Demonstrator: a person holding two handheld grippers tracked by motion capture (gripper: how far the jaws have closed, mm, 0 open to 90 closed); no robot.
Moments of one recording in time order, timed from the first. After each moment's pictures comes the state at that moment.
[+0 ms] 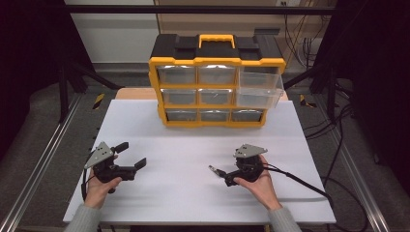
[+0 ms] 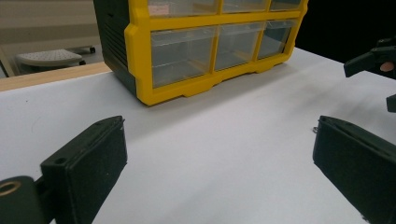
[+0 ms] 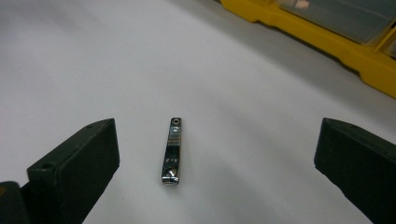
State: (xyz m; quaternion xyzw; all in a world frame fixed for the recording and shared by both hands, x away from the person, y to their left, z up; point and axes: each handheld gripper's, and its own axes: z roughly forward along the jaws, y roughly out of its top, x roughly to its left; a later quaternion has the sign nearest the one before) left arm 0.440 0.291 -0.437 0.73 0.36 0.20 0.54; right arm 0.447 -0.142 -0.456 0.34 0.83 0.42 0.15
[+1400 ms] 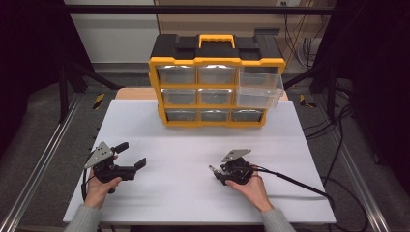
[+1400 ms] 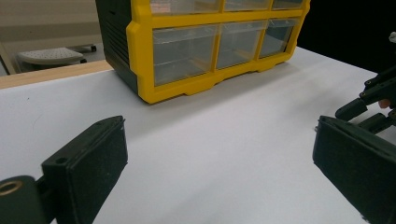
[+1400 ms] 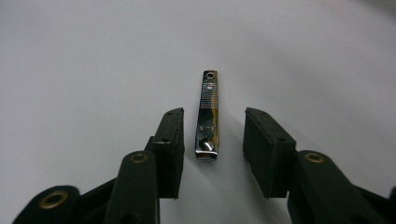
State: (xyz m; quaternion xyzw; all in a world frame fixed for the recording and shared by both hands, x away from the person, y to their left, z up) left arm 0.440 0.291 -0.438 0.73 0.36 0.20 0.54; right arm 0.451 -0.119 -0.481 0.35 0.87 0.35 0.08
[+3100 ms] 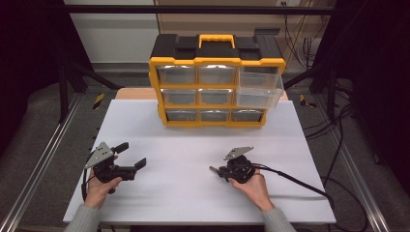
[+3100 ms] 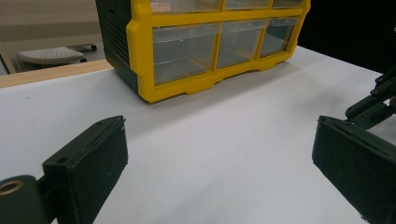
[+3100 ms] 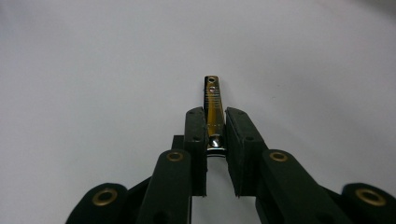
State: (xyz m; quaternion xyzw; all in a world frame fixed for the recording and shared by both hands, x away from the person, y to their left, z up) left arm 0.440 0.291 -0.439 0.73 0.36 0.20 0.54; right arm 0.453 -0.125 -0.472 0.34 0.87 0.35 0.06
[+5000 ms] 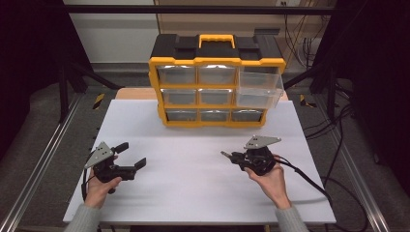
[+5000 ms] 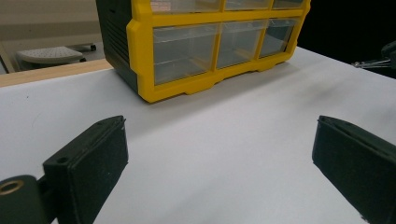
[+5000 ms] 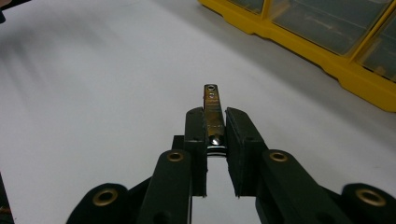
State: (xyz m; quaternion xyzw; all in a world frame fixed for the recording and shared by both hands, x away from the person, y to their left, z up) left arm 0.441 0.292 -0.439 0.73 0.36 0.20 0.54; right arm 0.445 -0.165 -0.408 0.35 0.83 0.42 0.11
